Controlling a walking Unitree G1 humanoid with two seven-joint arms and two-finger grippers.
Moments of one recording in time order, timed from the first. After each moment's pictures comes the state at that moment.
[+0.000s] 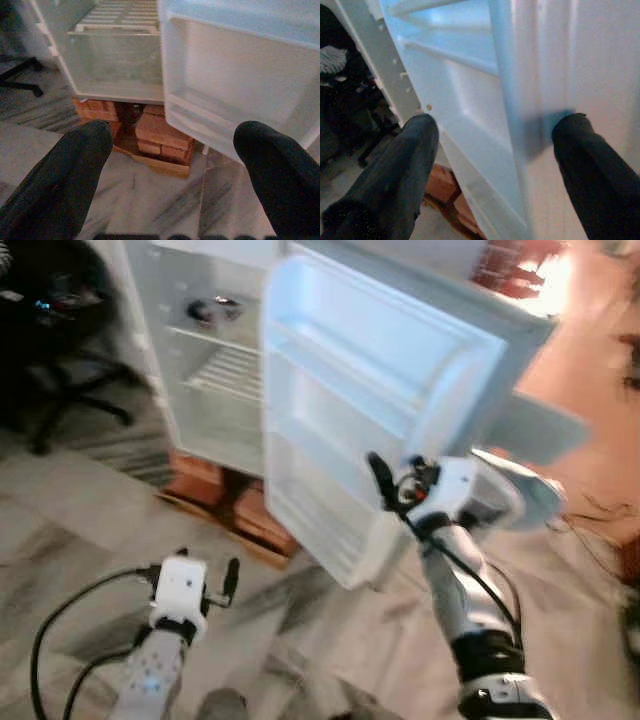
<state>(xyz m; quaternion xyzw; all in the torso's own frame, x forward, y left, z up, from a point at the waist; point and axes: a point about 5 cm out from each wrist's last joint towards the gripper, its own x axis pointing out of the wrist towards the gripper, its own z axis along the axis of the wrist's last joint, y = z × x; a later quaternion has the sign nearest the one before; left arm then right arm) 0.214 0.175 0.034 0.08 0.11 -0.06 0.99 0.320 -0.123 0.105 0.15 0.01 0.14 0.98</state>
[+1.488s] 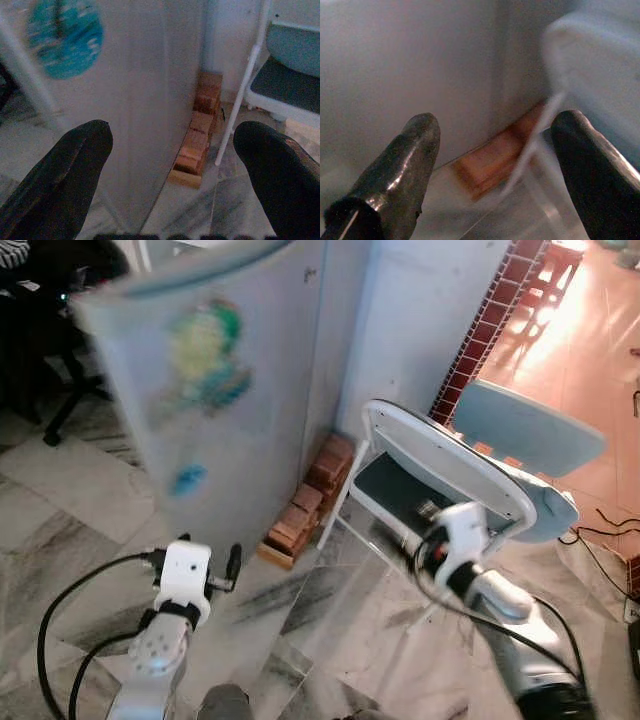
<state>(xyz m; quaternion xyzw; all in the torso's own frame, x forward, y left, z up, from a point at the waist) 0.232 0.173 0.045 0.09 0.09 -0.06 0.99 0.273 -0.173 0.072 0.01 0.07 0.18 0.98</state>
